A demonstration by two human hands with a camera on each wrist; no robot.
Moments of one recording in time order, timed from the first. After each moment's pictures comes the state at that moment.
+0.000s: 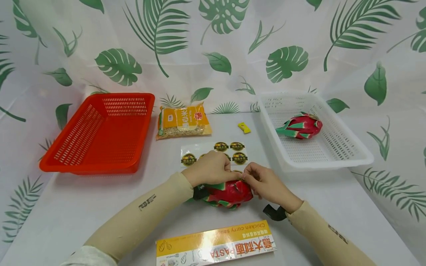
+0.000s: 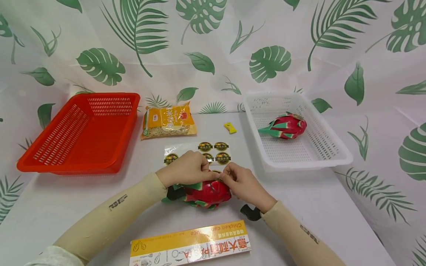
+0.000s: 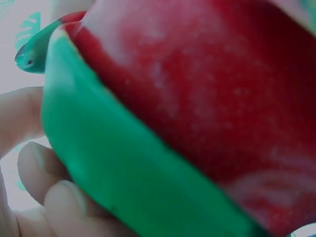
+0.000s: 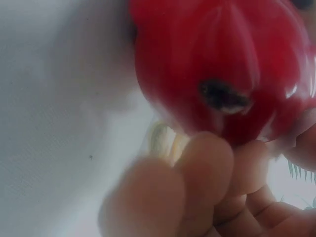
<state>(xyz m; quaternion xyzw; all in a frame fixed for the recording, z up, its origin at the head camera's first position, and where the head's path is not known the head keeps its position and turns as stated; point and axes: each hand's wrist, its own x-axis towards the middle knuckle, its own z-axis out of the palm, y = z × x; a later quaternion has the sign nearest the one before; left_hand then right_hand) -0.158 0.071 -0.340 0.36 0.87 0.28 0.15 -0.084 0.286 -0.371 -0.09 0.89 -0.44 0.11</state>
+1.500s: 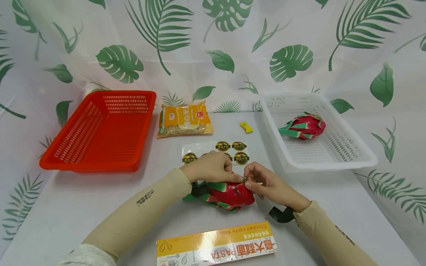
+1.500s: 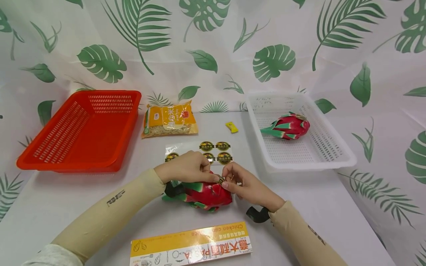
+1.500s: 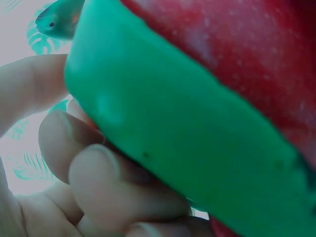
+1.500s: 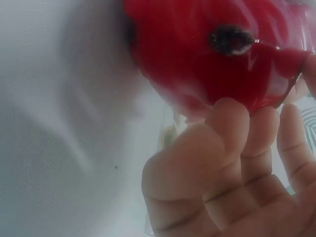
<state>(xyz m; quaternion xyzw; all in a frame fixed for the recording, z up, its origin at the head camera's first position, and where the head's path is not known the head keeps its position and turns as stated) -0.167 0.061 -0.335 0.36 0.85 0.29 0.24 -0.090 0.304 -0.383 -0.23 0.80 -0.54 0.15</state>
